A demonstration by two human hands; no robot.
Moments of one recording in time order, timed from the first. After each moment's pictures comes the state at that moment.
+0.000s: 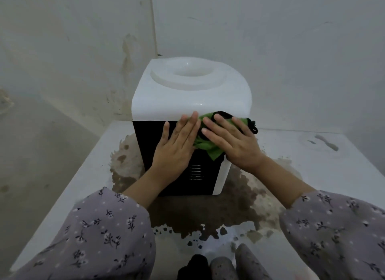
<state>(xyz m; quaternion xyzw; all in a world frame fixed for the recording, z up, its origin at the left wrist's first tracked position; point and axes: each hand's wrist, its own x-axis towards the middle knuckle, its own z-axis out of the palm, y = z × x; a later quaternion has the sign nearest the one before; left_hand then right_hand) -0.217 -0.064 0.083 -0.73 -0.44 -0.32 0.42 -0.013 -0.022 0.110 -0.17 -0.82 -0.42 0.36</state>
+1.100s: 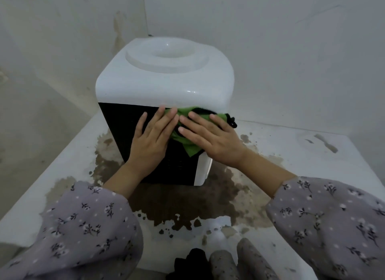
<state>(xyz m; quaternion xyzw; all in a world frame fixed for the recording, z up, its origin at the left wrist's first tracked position) -0.197 -0.063 0.066 -0.71 -0.44 -0.35 0.41 0.010 -0.006 0.098 -0.10 -0.83 -0.43 0.35</state>
